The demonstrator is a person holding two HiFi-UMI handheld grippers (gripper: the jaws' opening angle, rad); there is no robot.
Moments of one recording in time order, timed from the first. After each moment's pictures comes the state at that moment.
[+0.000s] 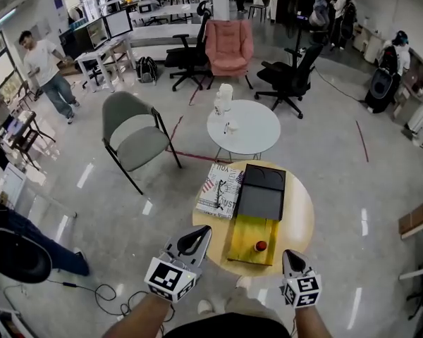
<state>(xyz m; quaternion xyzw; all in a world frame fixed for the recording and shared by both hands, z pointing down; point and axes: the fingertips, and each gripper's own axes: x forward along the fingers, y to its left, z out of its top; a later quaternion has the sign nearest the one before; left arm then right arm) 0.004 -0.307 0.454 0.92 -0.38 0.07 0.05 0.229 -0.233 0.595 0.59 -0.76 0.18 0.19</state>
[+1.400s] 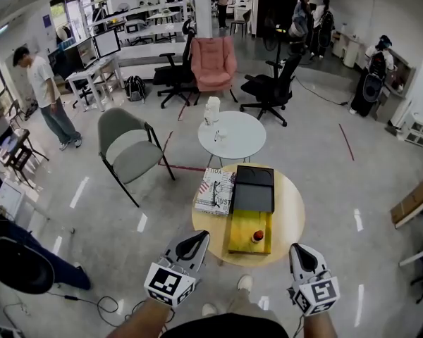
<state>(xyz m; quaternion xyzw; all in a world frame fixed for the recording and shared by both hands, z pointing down) -0.021 -0.221 0.416 0.94 -0.35 0.06 0.02 0.189 -0.145 0.447 0.61 -0.78 0.08 0.10</state>
